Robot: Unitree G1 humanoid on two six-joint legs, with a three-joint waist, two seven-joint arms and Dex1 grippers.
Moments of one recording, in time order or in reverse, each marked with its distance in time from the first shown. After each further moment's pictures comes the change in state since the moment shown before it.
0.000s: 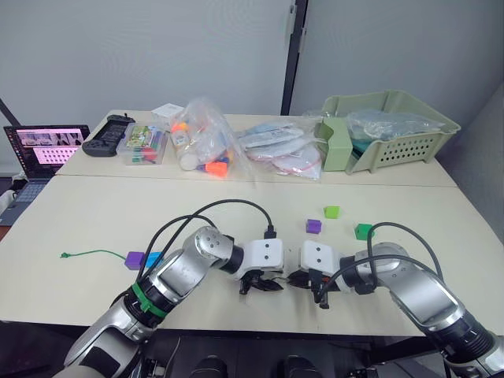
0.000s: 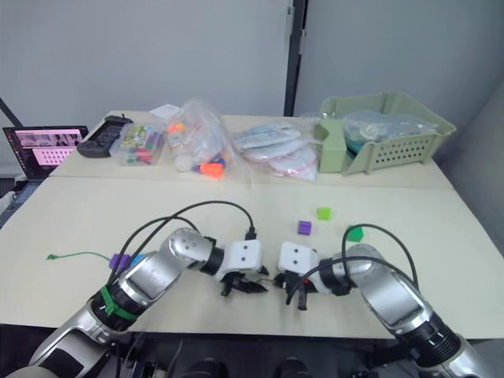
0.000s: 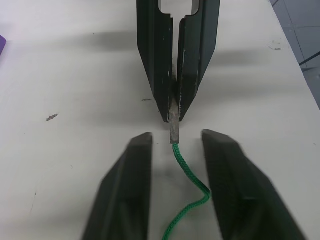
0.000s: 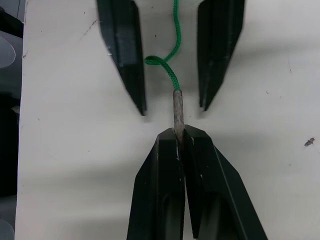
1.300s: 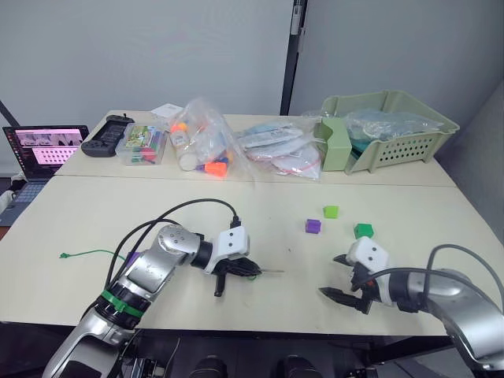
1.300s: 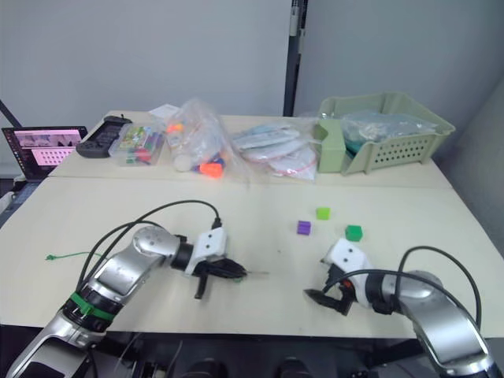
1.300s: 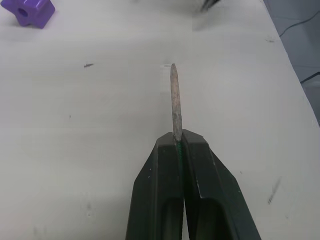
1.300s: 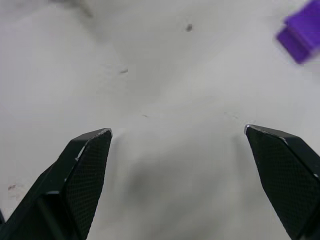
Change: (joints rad) left arm 0.096 0.110 0.201 0.100 -0.140 -0.145 -0.110; right arm 0.402 0.023 -0.466 -0.159 0.155 0.142 -0.245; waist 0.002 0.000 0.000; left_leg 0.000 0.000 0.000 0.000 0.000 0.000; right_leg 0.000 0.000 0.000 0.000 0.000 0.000
